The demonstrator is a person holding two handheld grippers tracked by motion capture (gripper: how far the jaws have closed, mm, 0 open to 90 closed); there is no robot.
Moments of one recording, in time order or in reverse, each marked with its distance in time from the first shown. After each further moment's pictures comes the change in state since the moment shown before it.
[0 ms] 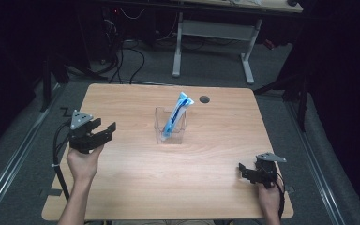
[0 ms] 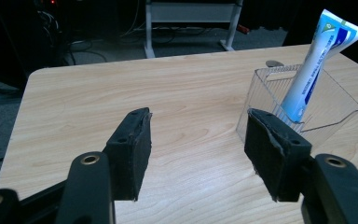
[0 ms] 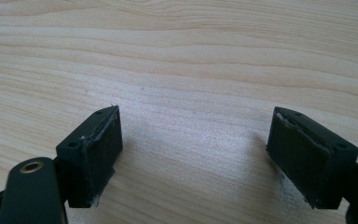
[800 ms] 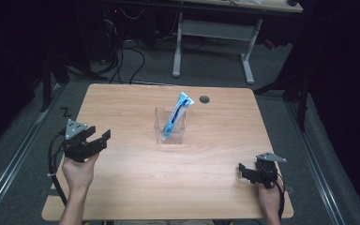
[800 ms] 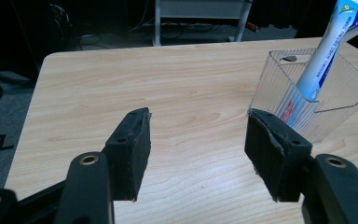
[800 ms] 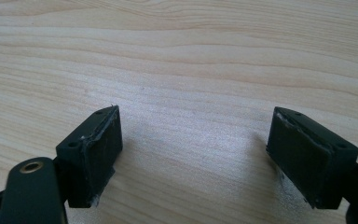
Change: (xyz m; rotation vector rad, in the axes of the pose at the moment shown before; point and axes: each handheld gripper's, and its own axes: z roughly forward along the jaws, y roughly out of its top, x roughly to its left) left arm 0.007 -0.023 -0.010 0.008 0.029 -0.014; right arm 0.000 0.000 0.000 0.000 0.000 -0.001
